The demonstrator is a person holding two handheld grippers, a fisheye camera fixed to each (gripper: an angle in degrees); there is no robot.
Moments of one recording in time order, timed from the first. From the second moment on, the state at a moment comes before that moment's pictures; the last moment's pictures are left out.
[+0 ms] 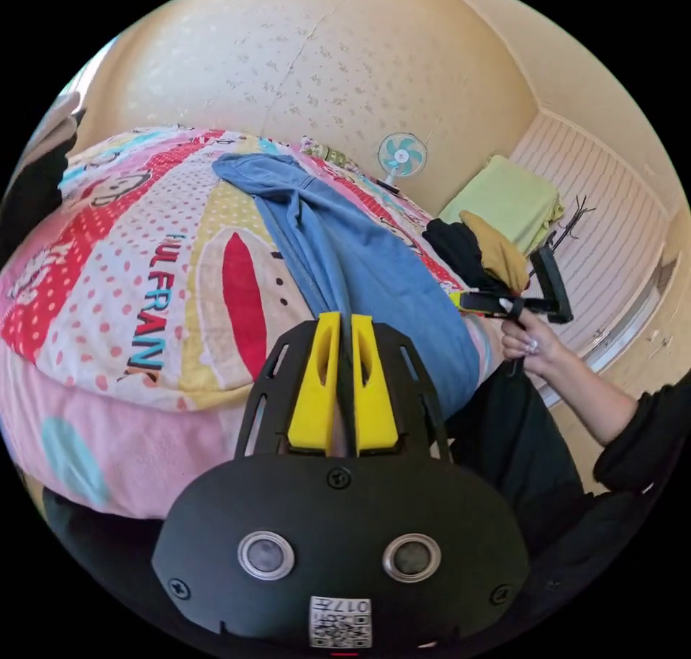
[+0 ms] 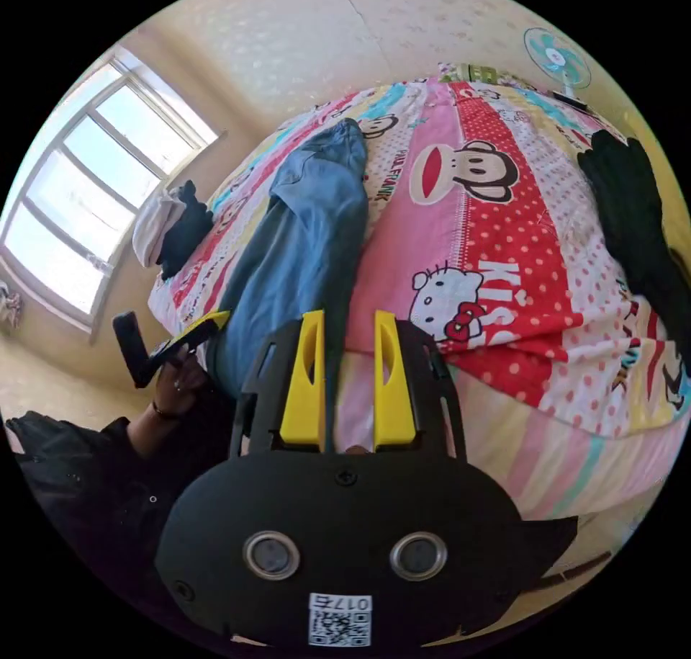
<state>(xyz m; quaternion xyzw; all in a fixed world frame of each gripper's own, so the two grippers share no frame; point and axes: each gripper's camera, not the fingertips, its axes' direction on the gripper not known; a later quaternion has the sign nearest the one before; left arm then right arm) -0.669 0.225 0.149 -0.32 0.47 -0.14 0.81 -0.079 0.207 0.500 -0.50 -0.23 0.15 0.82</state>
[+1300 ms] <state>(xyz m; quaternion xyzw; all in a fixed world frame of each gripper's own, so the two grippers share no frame) -0.535 0.207 0.061 -0.58 0.41 0.10 0.70 -0.120 0.244 0.443 -0.63 -0.21 0.09 0.74</state>
